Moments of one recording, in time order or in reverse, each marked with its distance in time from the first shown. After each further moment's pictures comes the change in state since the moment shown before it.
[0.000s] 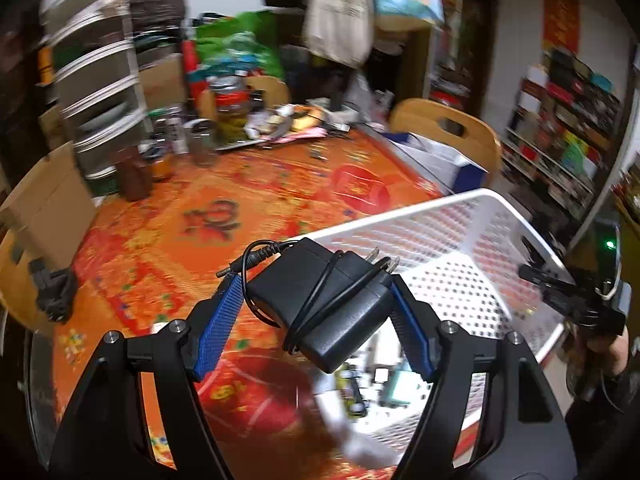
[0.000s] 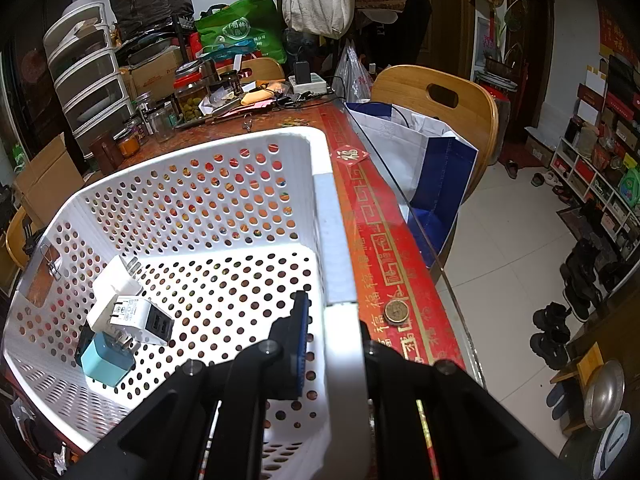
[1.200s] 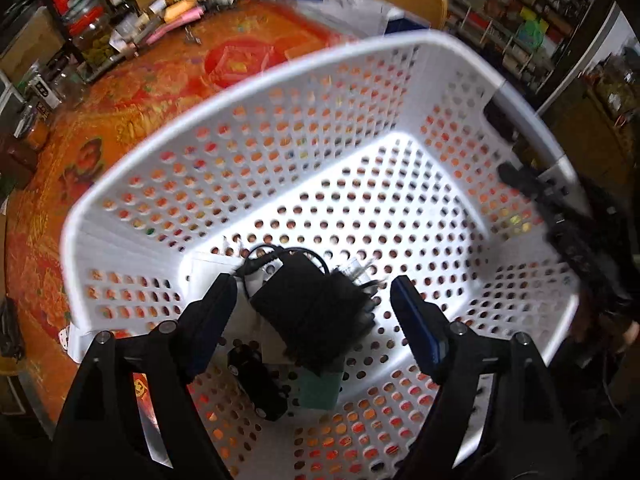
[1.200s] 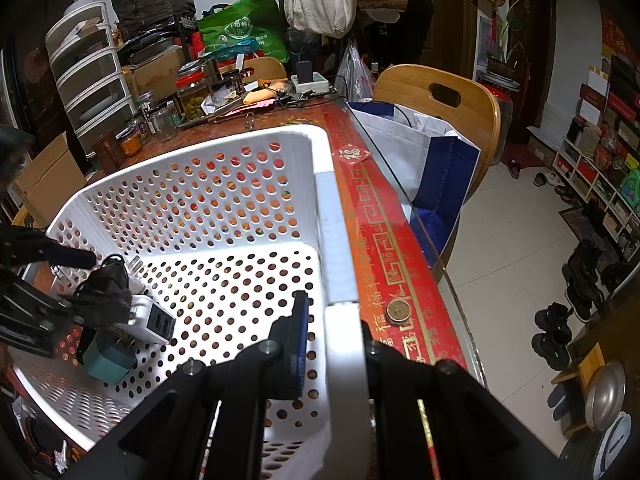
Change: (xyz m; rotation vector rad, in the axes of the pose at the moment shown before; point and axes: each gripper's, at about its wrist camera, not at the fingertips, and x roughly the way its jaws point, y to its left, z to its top) left arm 0.126 -0.094 0.001 0.179 0.456 -0.185; right arm 0.000 0.004 -0.001 -0.003 0.003 0.003
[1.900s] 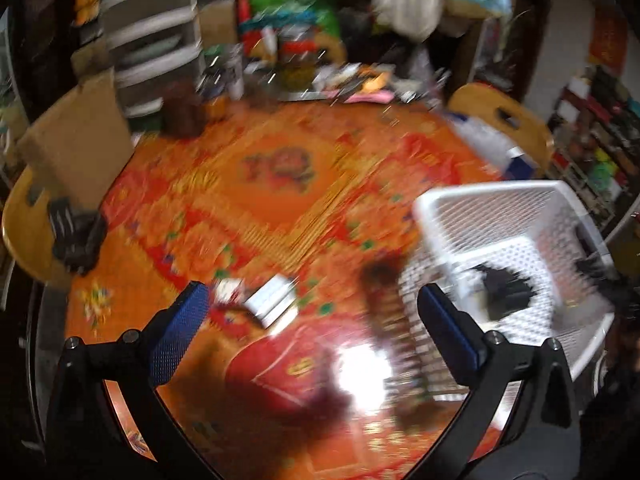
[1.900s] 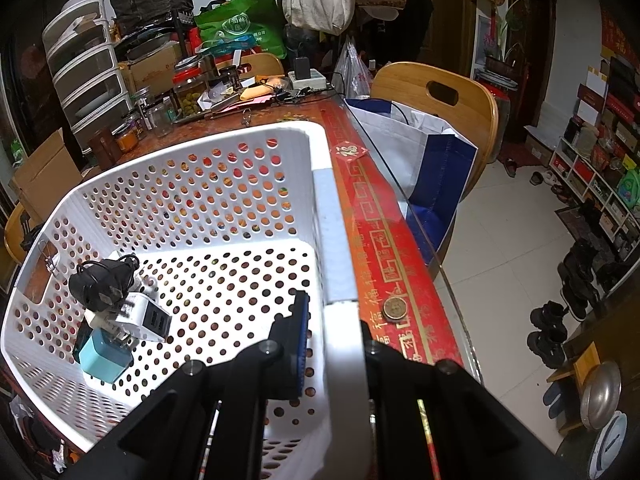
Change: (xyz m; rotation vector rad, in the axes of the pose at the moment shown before) left arm -0.091 0.192 -0.125 -0.387 -0.325 0.225; right arm 0.001 -0.003 0.002 -0.007 0.013 -0.013
